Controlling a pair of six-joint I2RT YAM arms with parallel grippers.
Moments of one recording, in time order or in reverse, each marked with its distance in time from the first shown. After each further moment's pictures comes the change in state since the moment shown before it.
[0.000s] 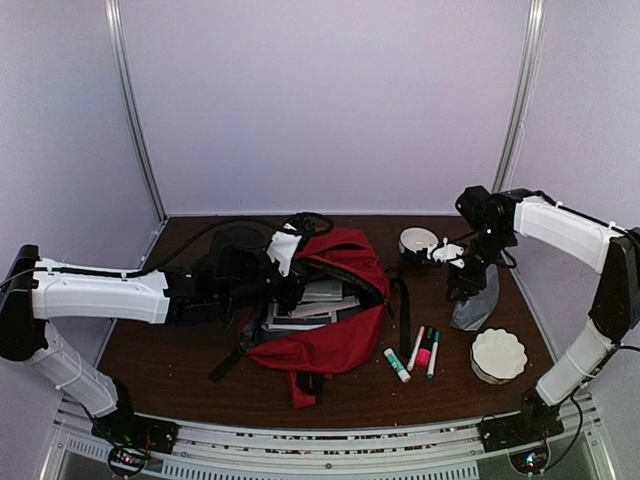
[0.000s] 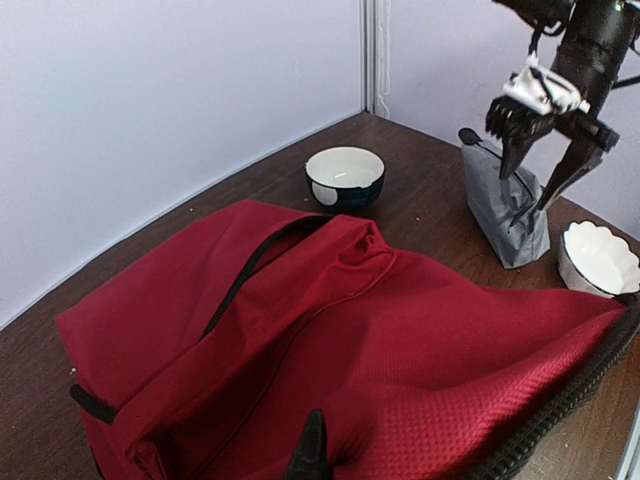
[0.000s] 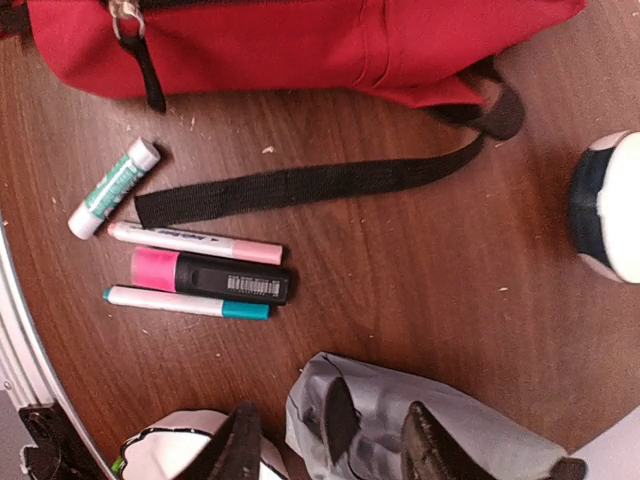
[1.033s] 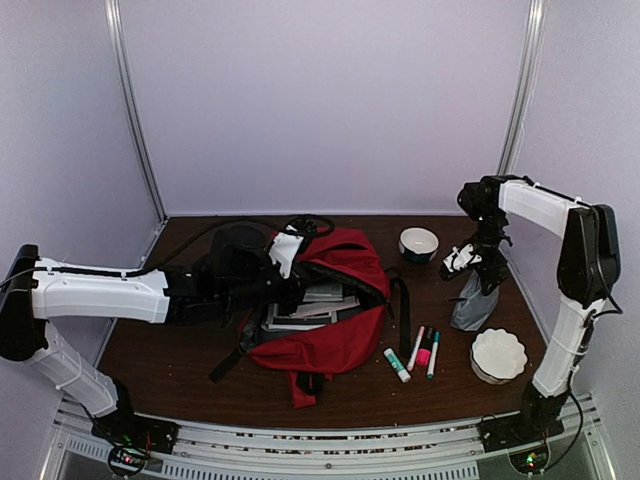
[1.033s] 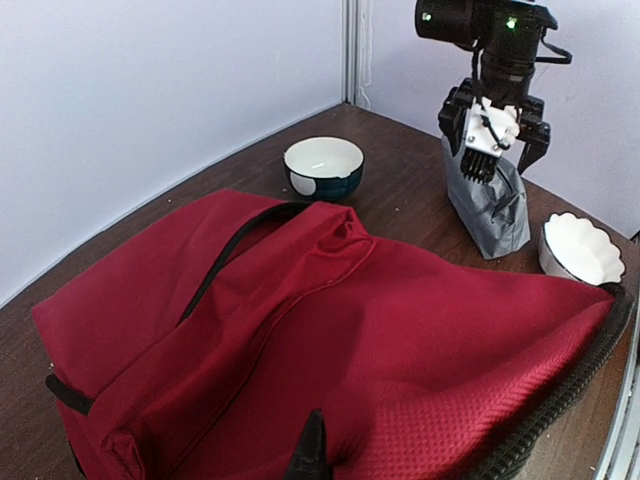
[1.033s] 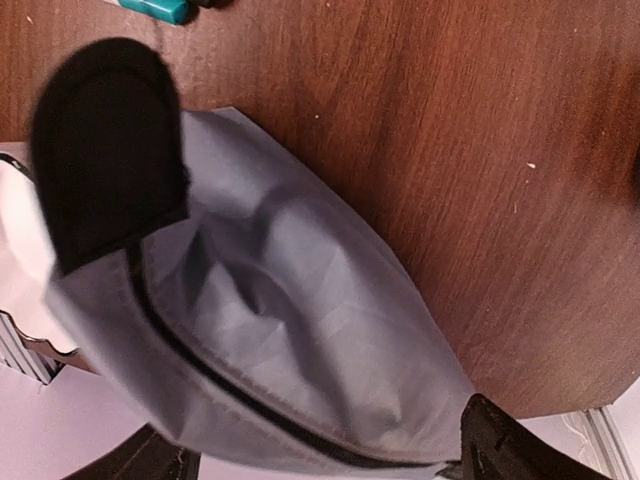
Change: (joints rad) left arm 0.000 0.000 0.005 -0.025 0.052 -0.022; right arm -0.140 0.280 0.264 -0.196 0.356 -0.603
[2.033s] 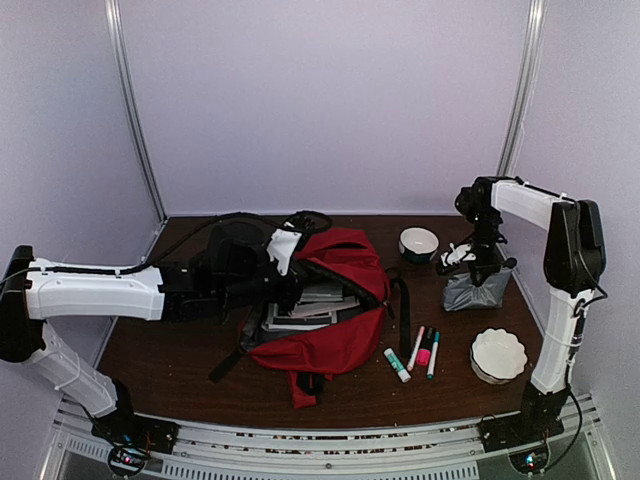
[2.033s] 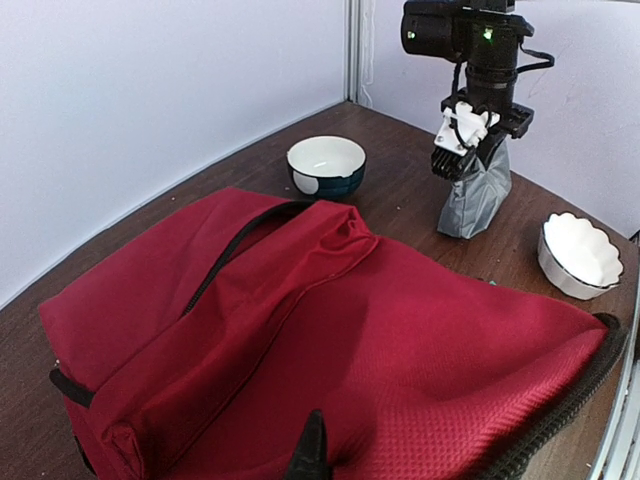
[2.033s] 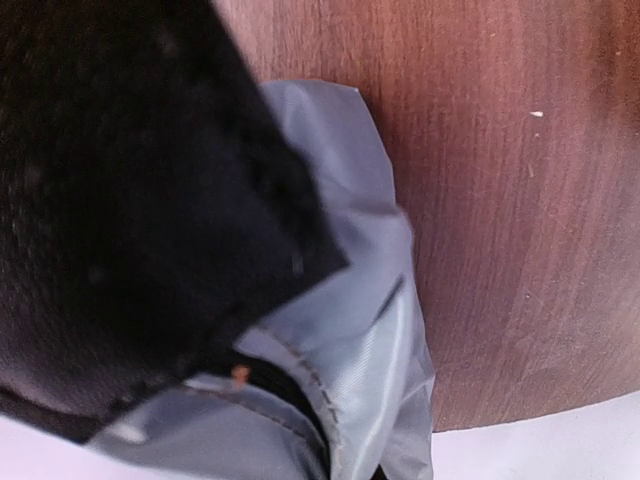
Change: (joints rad) left arm 0.000 -0.022 0.019 -0.056 -0.002 -0.008; right arm -0.033 0.143 0.104 -0.074 -0.008 0.224
